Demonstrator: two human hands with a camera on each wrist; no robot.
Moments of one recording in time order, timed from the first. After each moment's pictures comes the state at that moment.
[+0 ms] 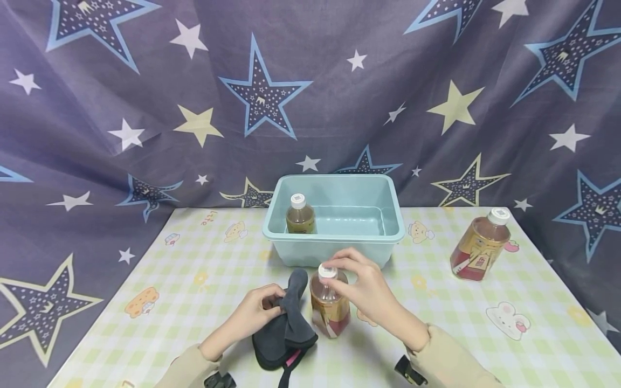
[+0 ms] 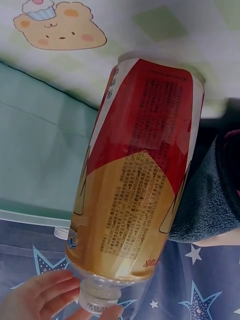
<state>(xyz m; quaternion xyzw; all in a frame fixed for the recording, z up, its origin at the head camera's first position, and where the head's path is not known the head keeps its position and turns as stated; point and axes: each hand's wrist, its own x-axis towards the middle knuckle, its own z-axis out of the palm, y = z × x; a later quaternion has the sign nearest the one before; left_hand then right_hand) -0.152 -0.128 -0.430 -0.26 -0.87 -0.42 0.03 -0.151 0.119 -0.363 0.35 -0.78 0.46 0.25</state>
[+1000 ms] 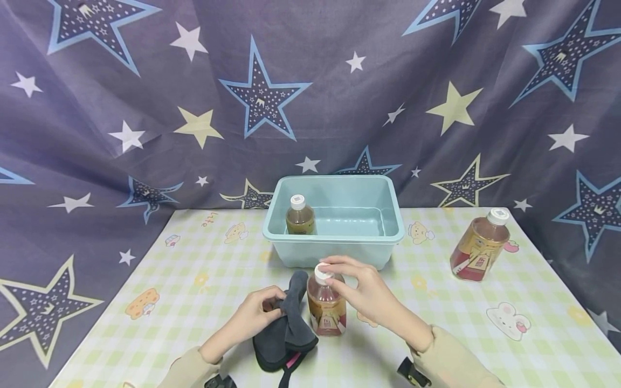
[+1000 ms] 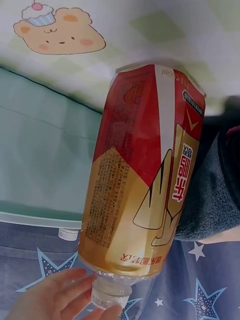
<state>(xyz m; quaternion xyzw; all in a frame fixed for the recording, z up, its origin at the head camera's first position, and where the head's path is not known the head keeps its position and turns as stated) -0.149 -0.127 -0.427 -0.26 -0.86 -0.43 0.01 -0.148 0.125 -0.359 0.39 -0.77 0.48 0.18</state>
